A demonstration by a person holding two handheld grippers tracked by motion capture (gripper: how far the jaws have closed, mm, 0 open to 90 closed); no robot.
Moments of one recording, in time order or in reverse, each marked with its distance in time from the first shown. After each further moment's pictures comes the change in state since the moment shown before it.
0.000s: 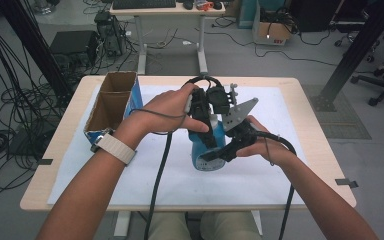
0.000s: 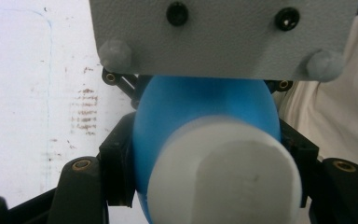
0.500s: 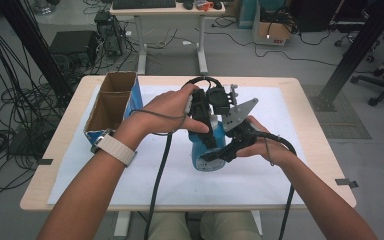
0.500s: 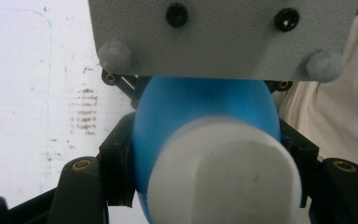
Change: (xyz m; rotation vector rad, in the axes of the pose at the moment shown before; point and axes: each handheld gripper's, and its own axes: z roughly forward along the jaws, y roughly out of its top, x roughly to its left) left arm -0.002 0.000 0.000 -0.001 0.005 -0.006; right arm 0.001 0.000 0.000 0.003 0.002 -0.006
